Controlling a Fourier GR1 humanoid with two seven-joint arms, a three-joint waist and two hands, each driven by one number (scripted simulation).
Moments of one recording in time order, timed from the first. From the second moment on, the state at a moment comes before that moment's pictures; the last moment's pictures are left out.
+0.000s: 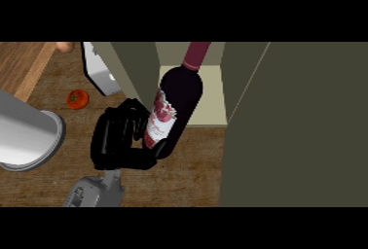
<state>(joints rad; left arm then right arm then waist) -0.19 0.01 -0.24 -1.59 0.37 0.21 -0.20 0.08 -0.04 -0.01 -2.32 -0.17 0.22 0.36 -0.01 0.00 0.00</state>
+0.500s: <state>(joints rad) -0.40 0.00 -0.30 -1.32 0.31 0.34 -0.26 0.09 -0.04 0.00 -2.31 -0.15 0.23 0.34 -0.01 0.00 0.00</state>
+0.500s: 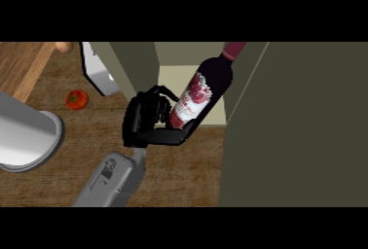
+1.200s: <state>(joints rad) -0.49 0.00 -0.42 -1.03 0.49 0.45 -0.45 0.10 -0.05 -0.04 -2.33 -0.19 0.25 0.34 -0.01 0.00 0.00</state>
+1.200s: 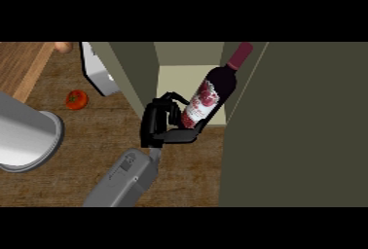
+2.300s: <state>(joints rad) -0.64 0.00 -0.42 -0.63 0.78 0.27 -0.70 0.08 -0.04 -0.03 -2.28 -0.18 0.25 0.32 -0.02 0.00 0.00</state>
